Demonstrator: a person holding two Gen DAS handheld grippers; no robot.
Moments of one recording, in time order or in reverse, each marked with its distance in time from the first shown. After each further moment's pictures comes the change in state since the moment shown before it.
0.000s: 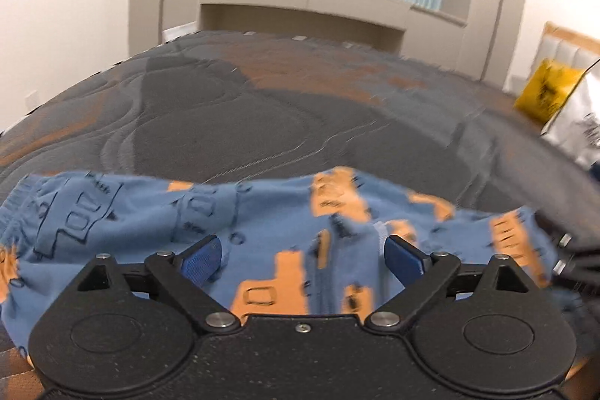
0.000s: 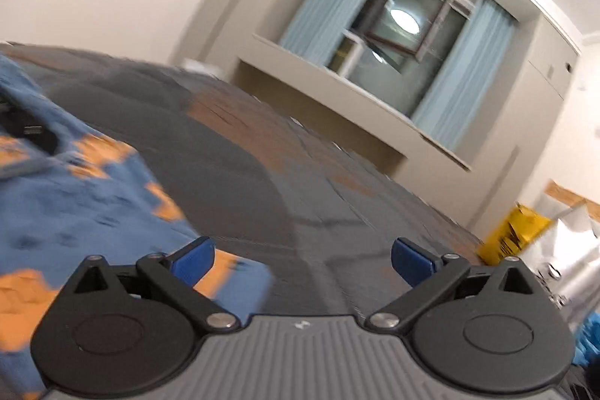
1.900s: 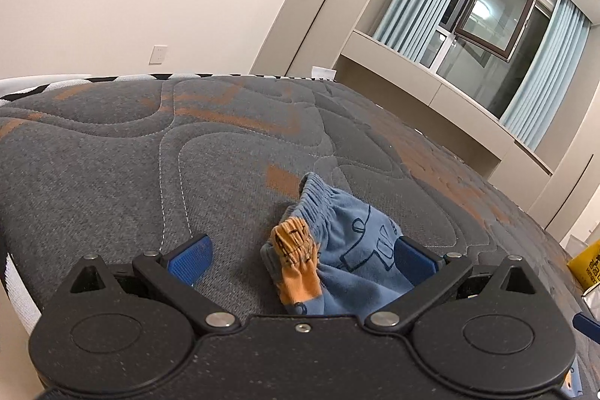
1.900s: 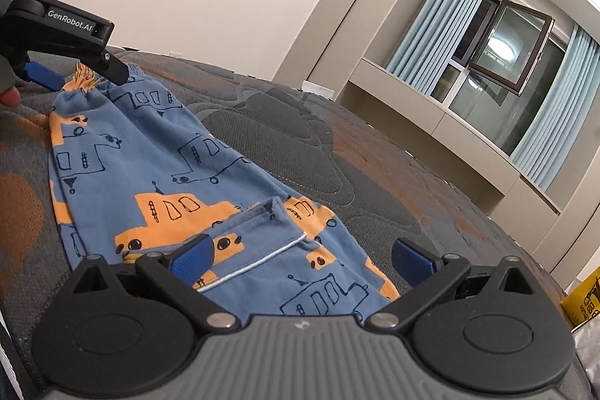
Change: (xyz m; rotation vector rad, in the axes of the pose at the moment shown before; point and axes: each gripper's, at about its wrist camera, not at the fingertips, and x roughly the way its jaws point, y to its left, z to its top) left arm -0.075 0.164 -0.039 -0.460 -0.225 0.152; right arm -0.029 0.134 0.049 -0.132 -0.076 0.312
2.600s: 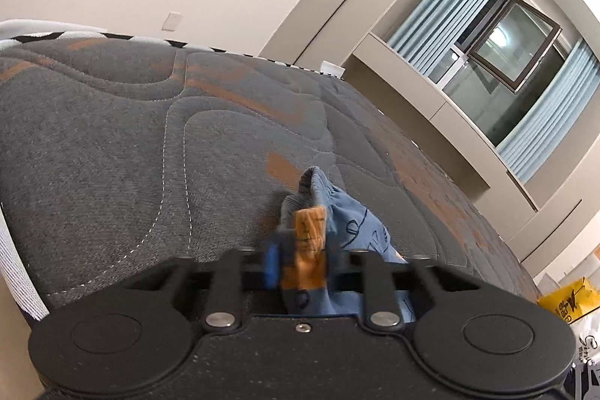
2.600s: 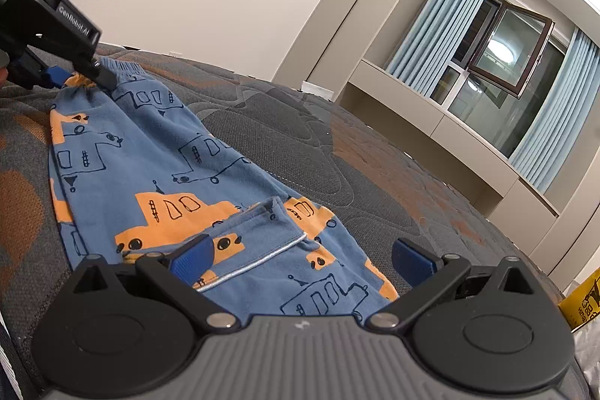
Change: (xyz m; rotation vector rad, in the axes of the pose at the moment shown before) left arm 0.002 0.014 -0.002 -0.184 0.032 -0.045; right arm -0.001 0.000 -0.002 -0.005 -0.005 -0.002
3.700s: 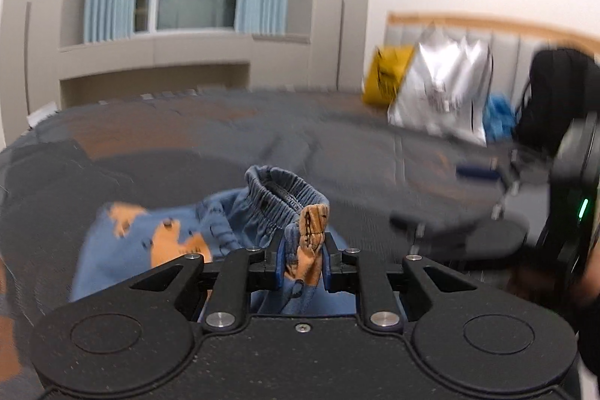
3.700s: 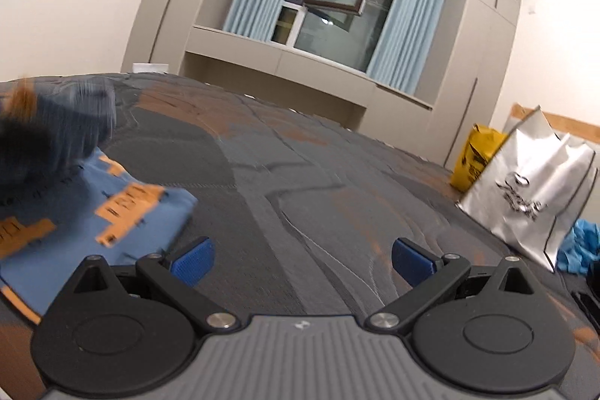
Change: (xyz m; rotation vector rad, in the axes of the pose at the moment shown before) left arm -0.026 -0.250 -0.185 0.900 0.210 -0.523; right arm -0.086 -0.169 -0.133 0.372 0.118 -0.368
